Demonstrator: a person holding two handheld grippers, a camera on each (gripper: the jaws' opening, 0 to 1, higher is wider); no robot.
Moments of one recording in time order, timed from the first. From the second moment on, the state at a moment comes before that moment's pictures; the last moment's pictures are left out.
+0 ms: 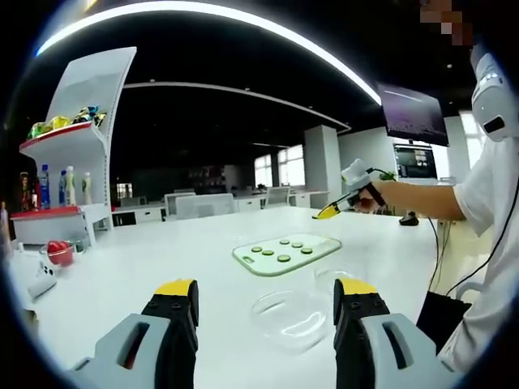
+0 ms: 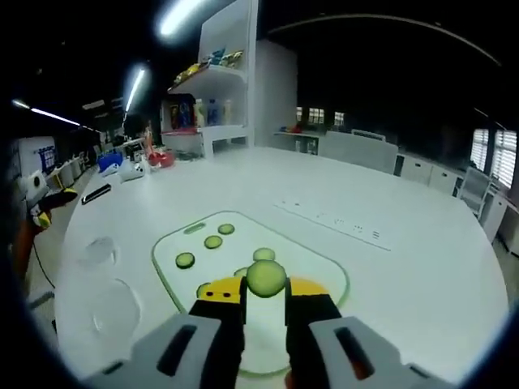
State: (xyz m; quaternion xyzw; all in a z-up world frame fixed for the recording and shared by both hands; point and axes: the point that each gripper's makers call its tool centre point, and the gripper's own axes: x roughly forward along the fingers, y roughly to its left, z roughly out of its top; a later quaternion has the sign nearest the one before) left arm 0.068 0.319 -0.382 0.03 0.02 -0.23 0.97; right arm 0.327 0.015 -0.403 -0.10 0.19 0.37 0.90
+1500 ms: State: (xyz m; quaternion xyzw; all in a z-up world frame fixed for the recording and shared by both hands) left arm 0.059 0.299 -0.398 0.06 0.06 -0.28 0.96; right arm 0.185 0.096 -0.377 -0.21 0.15 0.56 0.79
